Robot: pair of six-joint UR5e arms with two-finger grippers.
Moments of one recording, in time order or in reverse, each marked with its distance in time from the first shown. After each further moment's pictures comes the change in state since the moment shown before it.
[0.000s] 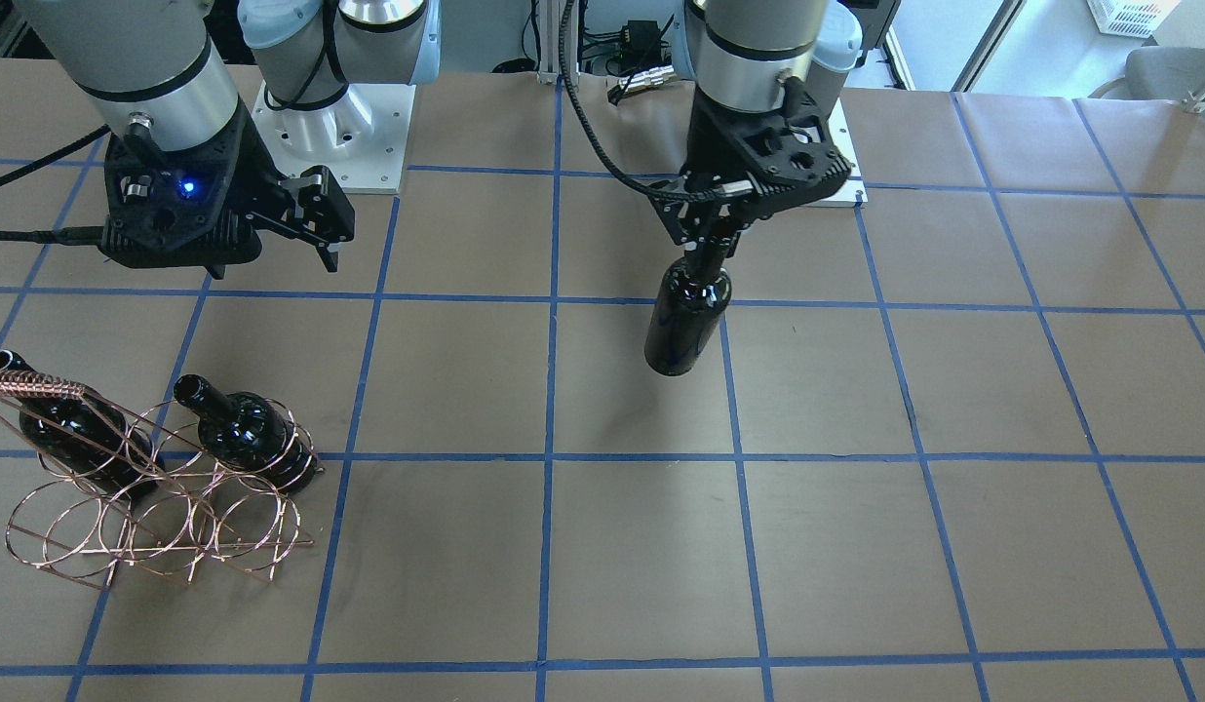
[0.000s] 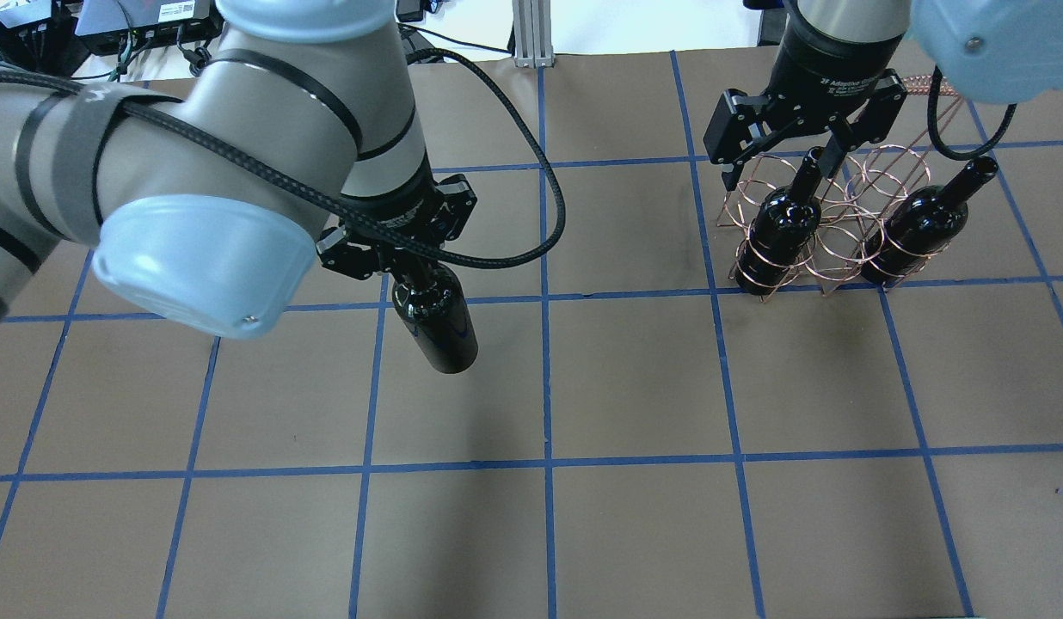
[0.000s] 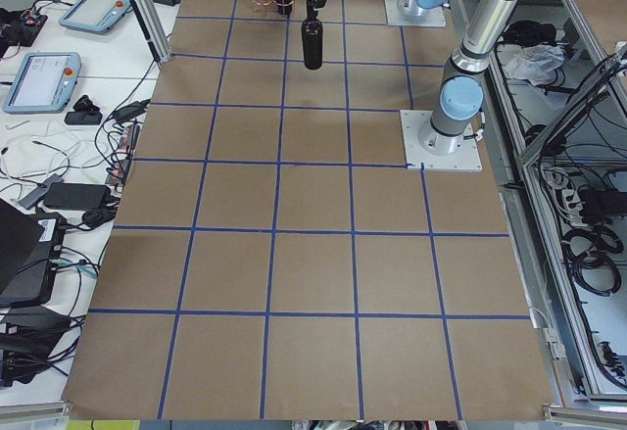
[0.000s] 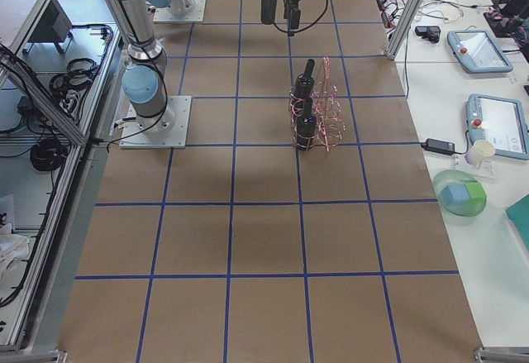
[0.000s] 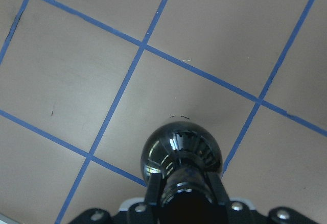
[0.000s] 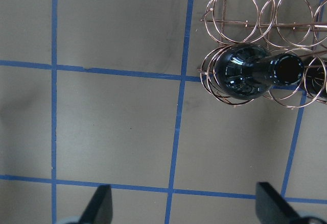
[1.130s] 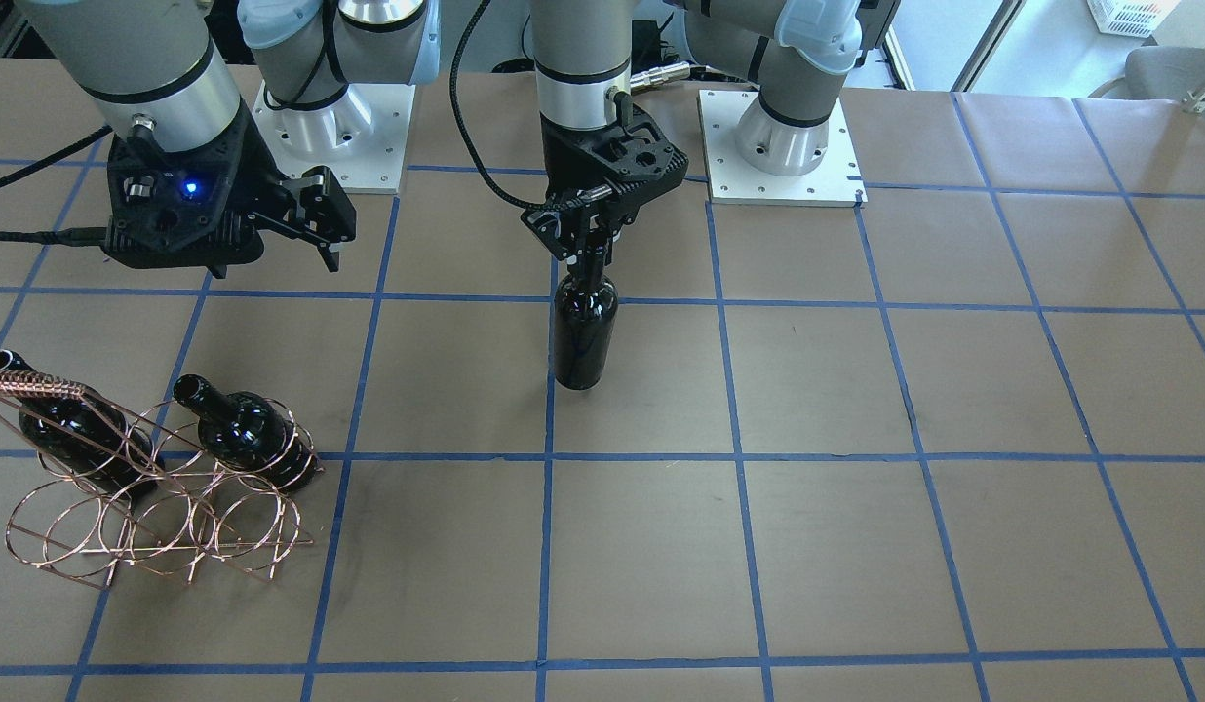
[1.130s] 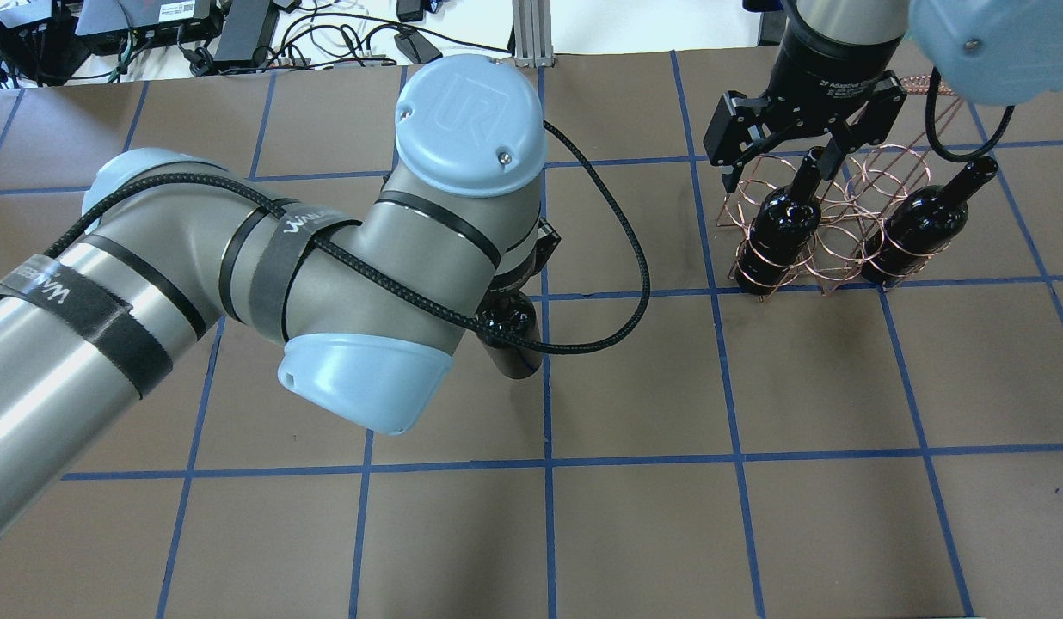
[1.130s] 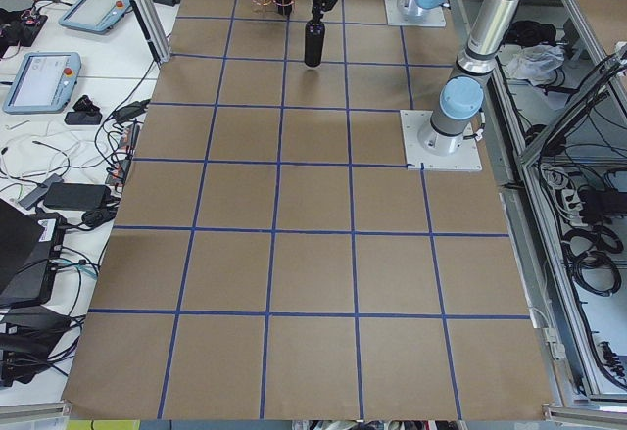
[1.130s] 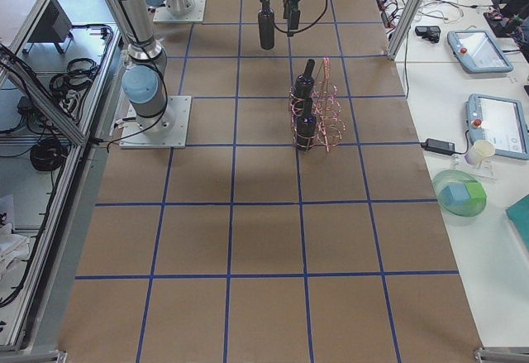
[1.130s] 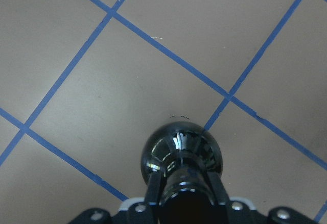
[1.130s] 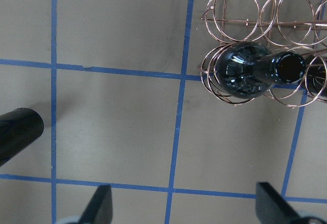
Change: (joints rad) left arm -0.127 -0.067 -0.110 0.234 0.014 -0.269; right arm 0.000 -0.001 0.005 -0.001 0.000 0.000
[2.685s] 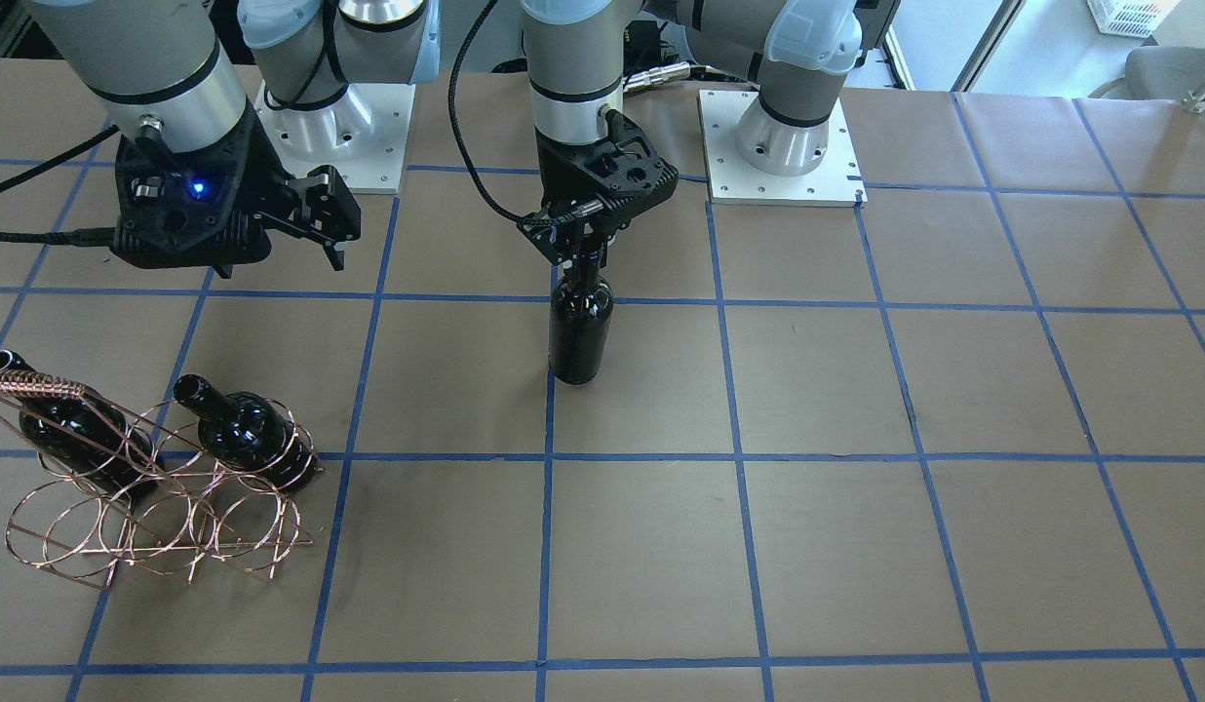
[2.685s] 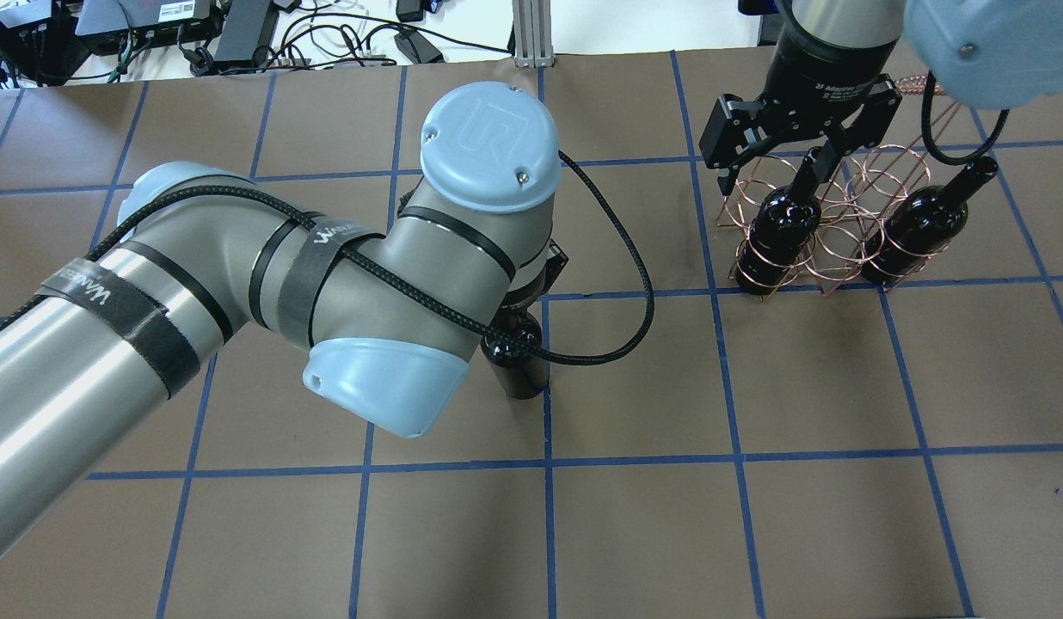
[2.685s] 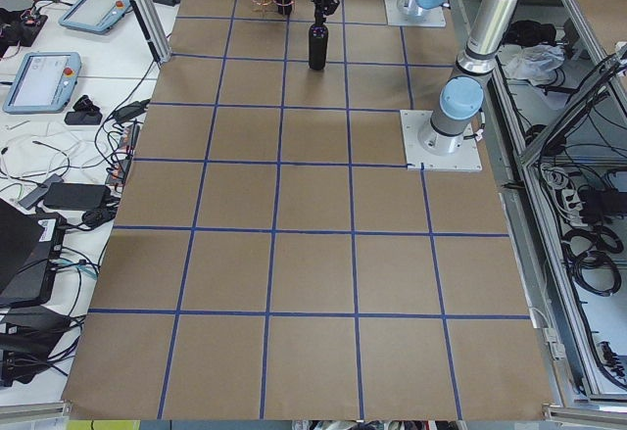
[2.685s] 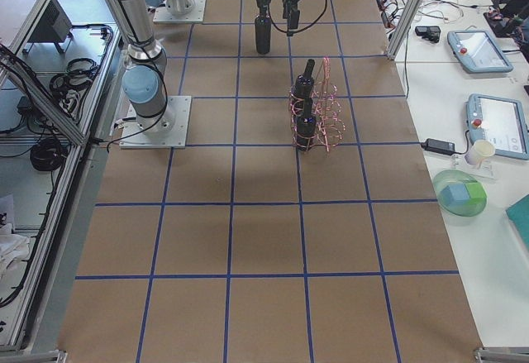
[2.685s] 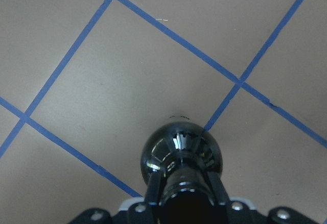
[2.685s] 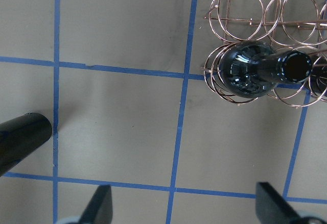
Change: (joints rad) left arm -0.007 -0.015 -0.012 -0.008 -0.014 0.006; right arm 0.004 -0.003 0.003 0.000 0.003 -0.005
